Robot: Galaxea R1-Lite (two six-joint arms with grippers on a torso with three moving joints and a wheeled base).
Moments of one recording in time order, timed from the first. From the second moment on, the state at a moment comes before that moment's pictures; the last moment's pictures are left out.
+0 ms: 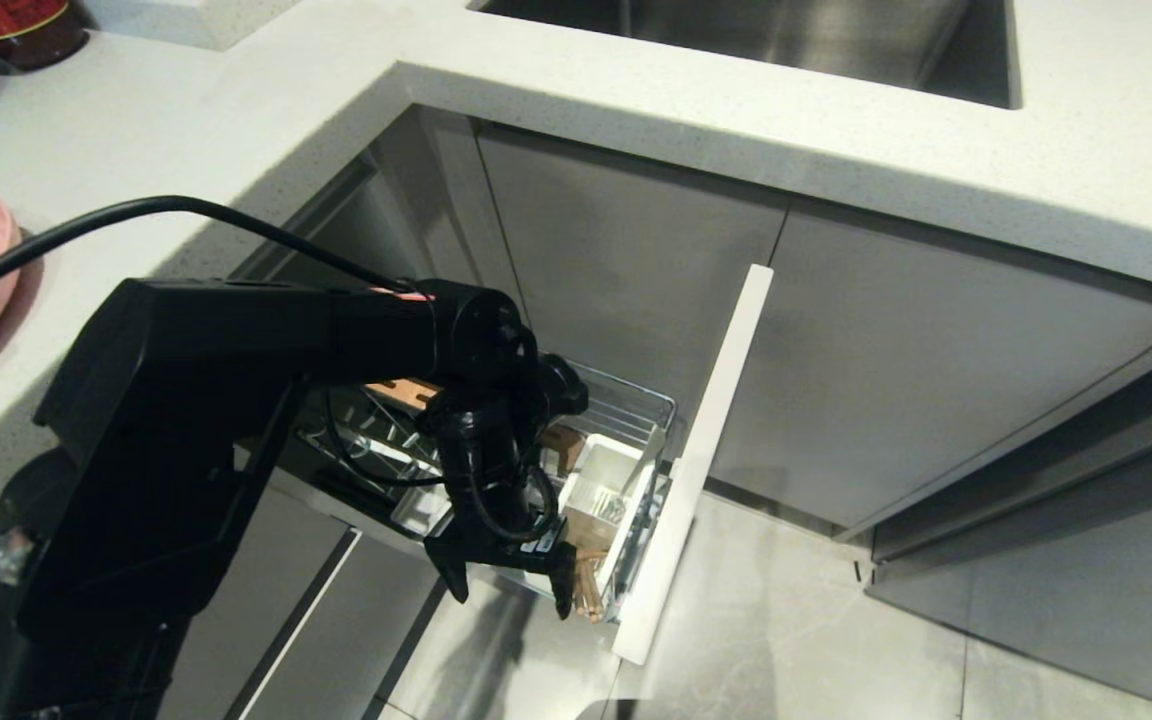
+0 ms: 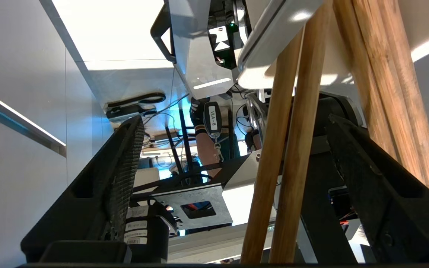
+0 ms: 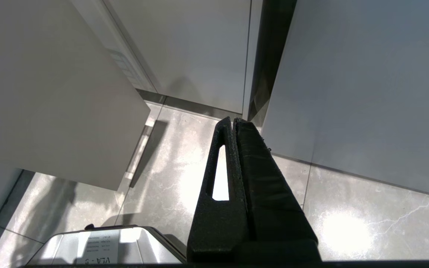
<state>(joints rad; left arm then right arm) -0.59 2.27 -1.97 1.32 -0.07 -0.29 0.00 0.00 0.00 -0.01 -0.05 0.10</state>
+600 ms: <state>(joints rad) -0.60 2.27 -1.97 1.31 -0.07 -0.30 0.00 0.00 0.00 -0.01 -0.05 0.10</state>
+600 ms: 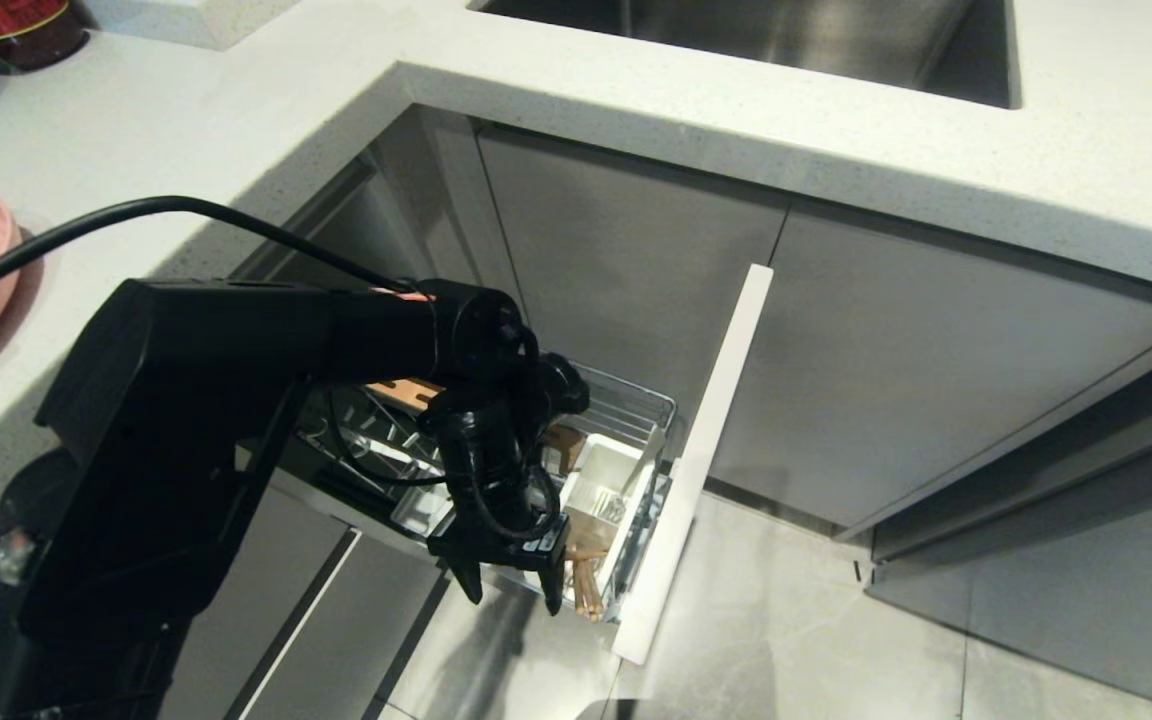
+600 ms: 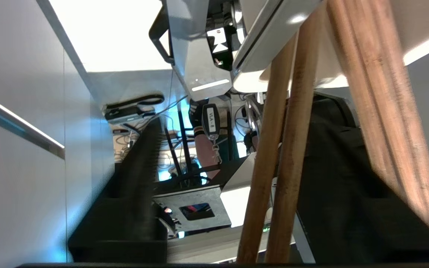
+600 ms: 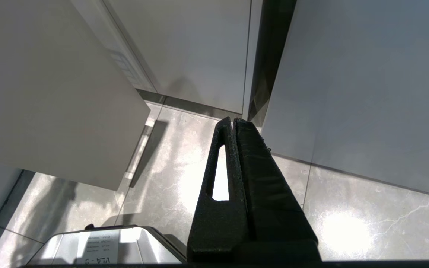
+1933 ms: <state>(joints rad) -0.65 2.12 -1.97 1.40 -0.10 -0.30 0.00 0.00 0.00 -0.01 -0.05 0.10</state>
